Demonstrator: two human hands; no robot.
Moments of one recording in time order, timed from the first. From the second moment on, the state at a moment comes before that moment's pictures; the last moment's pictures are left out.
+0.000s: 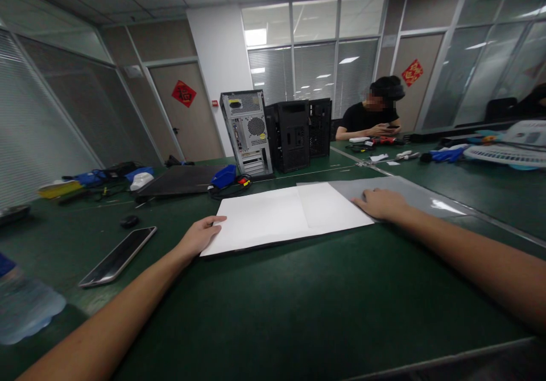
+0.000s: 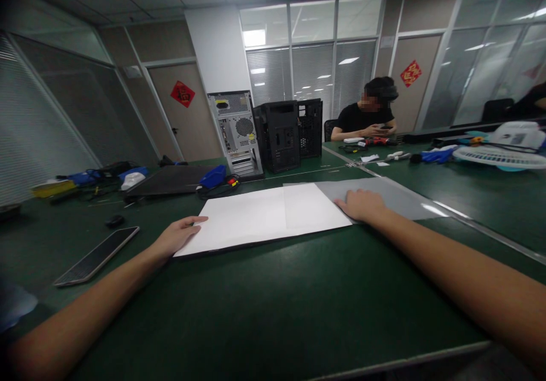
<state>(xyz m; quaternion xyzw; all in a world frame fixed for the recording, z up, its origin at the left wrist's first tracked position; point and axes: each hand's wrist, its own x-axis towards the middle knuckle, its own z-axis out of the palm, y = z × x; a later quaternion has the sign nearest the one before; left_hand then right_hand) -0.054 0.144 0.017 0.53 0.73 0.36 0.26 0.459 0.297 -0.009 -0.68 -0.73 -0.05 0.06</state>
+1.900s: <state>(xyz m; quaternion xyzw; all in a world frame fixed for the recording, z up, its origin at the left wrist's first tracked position) -0.067 0.152 0.007 0.57 0.73 0.32 0.18 0.422 0.273 0.003 -0.39 -0.91 -0.05 0.14</state>
